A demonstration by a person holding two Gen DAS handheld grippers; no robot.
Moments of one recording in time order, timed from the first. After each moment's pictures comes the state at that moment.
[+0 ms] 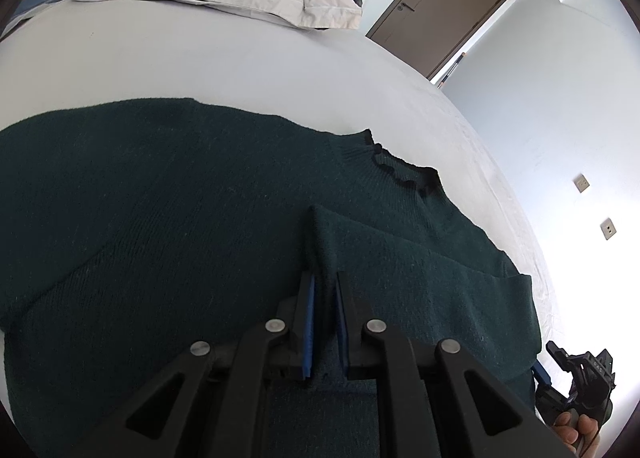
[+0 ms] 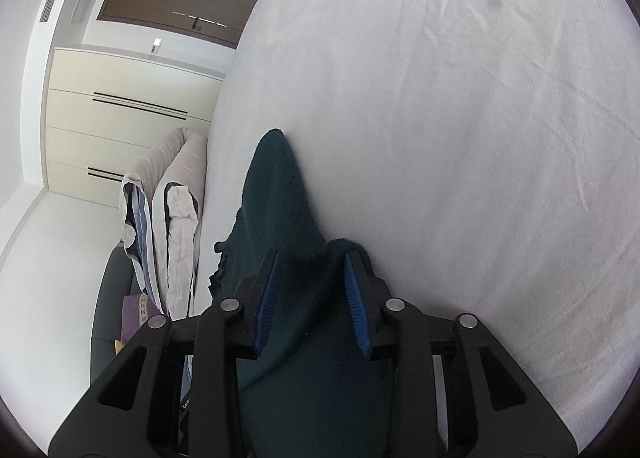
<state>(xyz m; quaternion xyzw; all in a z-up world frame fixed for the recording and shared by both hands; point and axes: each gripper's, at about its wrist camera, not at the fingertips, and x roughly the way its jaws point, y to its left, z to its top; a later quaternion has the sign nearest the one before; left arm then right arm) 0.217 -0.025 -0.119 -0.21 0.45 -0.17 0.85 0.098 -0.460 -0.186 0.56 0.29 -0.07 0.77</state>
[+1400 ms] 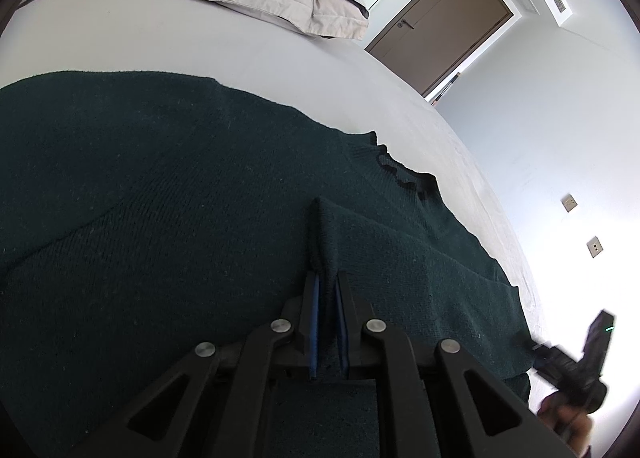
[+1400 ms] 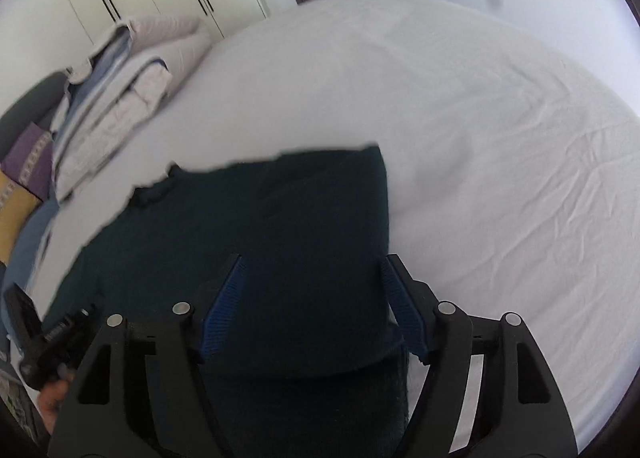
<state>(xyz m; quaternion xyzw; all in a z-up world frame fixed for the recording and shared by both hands) 0.210 -0.020 -0.140 -0.25 0.42 -0.18 0.85 0.196 -0.401 -0.165 0.20 0.44 -0.10 0.87</state>
